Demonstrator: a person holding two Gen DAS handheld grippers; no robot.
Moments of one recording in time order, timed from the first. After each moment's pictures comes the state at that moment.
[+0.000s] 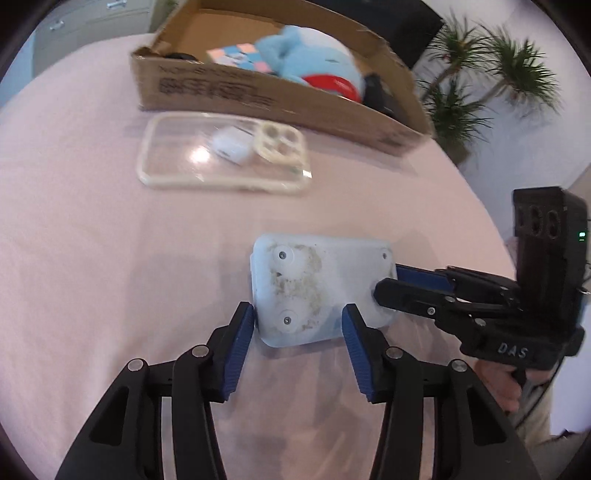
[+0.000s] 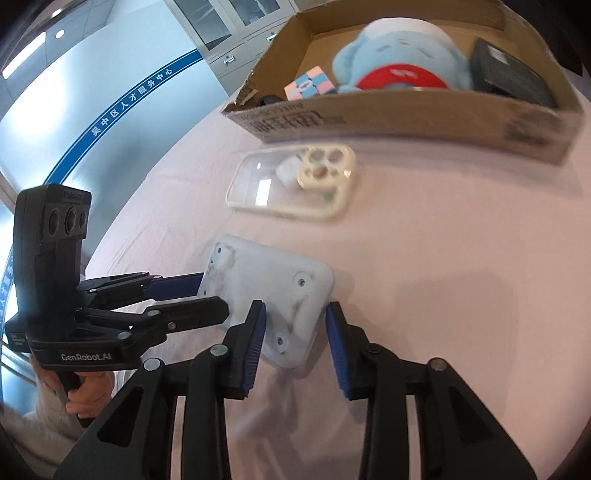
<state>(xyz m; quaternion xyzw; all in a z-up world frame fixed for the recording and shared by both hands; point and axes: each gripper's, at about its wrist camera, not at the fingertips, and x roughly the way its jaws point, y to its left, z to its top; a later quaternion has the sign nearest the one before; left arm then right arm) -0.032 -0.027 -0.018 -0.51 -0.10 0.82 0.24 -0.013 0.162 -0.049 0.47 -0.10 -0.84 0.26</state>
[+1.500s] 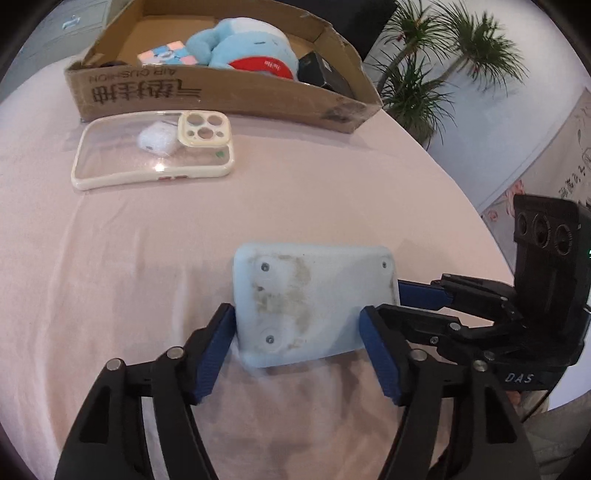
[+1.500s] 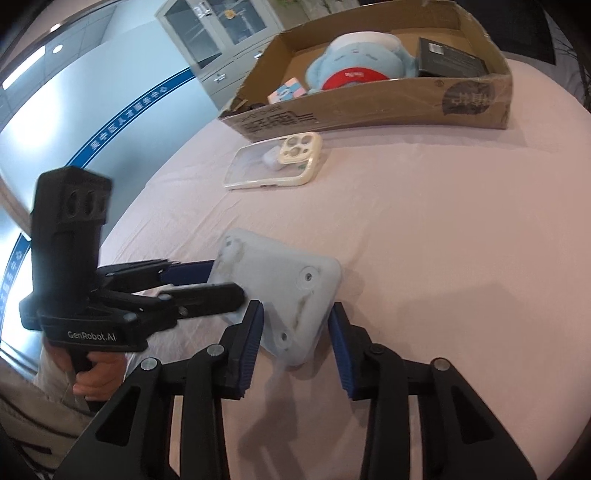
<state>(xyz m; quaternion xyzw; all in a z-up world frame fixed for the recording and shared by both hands) -0.026 0.001 -0.019 -0.48 -0.05 0.82 0.29 0.027 0.181 -0.047 0.44 -0.09 -0.86 0.25</state>
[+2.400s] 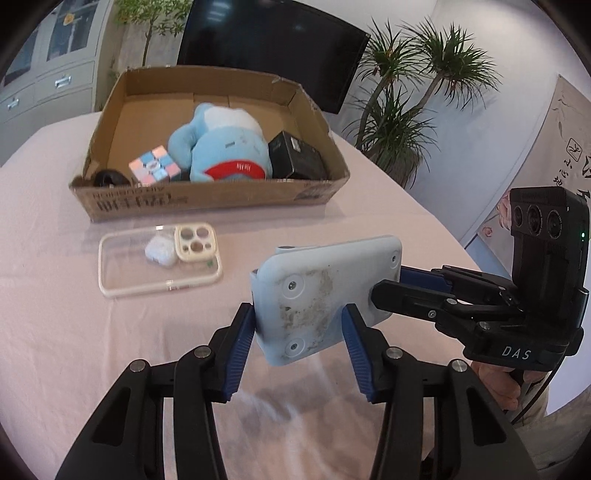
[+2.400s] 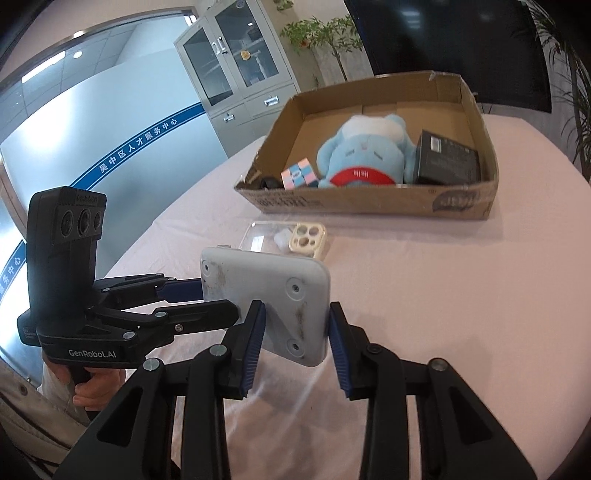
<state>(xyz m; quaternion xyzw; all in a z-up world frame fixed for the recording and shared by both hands) -0.036 -0.001 0.078 -0.40 -0.04 0.86 0.31 0.016 0.198 0.041 0.35 -0.08 -0.90 0.23</state>
